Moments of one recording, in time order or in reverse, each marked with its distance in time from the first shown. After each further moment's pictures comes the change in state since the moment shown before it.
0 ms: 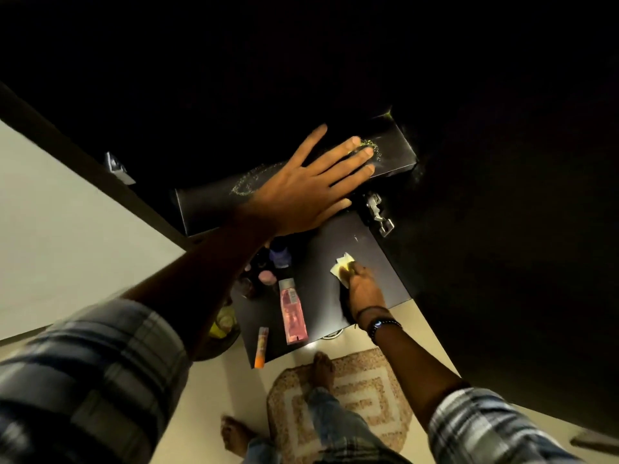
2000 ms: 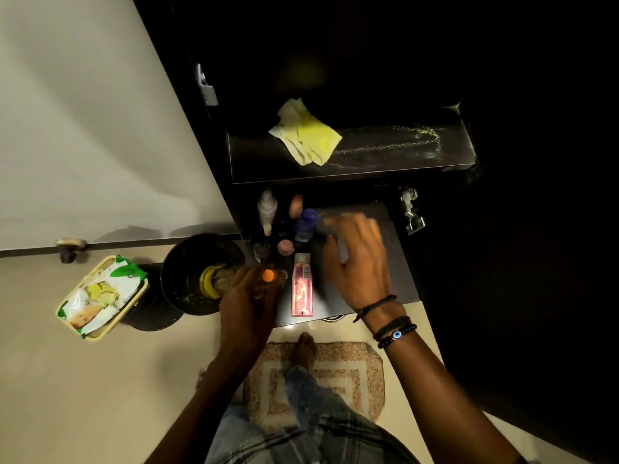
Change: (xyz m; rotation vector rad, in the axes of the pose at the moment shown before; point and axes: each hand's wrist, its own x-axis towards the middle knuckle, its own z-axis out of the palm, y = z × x) left_hand -0.190 0.158 0.021 -1.087 0.235 -1.349; right_hand -0.044 -0.114 -0.083 0.178 0.467 -0.584
